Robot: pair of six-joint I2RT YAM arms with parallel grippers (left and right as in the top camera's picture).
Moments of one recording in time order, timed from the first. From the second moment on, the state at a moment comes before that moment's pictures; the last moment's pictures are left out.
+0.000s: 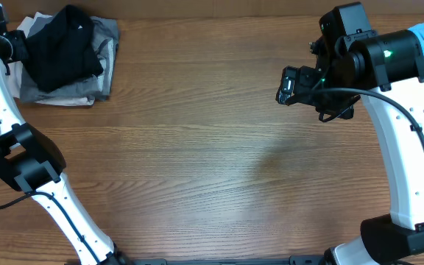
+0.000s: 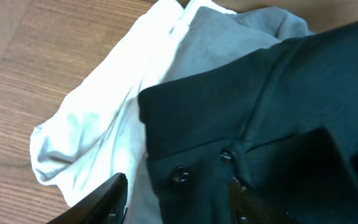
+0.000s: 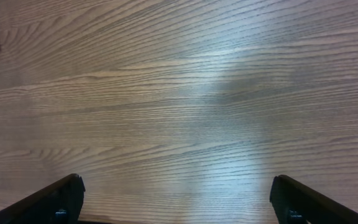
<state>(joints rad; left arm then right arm) 0.50 2.49 2.53 -0.94 0.13 0.14 0.24 1.71 2.05 -1.64 -0.16 0.42</state>
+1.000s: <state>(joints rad) 0.33 2.59 2.54 -0.85 0.12 -0.02 0.24 1.71 1.96 -1.61 -0.16 0.42</state>
